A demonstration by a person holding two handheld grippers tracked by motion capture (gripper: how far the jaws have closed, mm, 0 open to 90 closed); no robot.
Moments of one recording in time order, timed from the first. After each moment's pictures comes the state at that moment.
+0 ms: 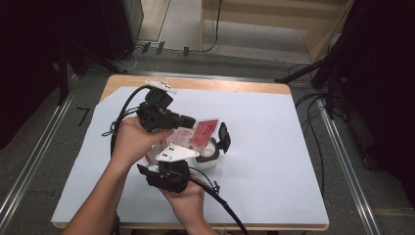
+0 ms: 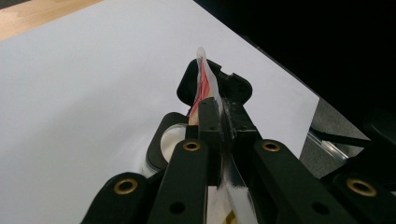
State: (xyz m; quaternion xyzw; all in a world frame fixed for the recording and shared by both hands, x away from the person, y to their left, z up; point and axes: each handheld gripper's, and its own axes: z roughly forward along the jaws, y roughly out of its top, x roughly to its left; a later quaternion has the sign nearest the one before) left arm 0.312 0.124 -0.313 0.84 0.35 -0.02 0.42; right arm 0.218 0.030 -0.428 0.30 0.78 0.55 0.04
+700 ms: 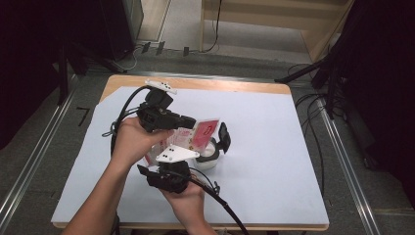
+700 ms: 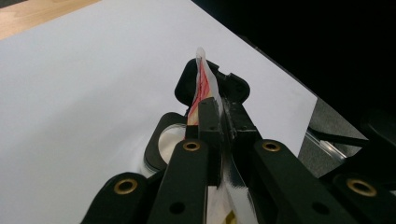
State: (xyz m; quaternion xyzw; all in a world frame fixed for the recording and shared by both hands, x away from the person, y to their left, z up) left arm 0.311 0.123 -0.313 0.84 0.34 -0.02 0.42; right arm 0.217 0.029 -0.429 0.30 0.78 0.55 0.04
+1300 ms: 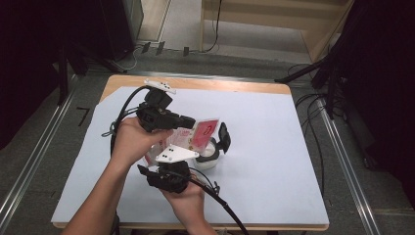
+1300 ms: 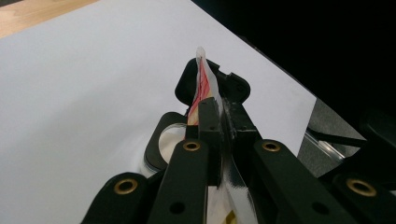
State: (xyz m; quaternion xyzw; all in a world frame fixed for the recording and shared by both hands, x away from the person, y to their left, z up) left arm 0.311 0.125 -0.314 0.84 0.35 -0.02 0.42; right arm 0.217 0.030 -0.430 0.29 0.78 0.55 0.04
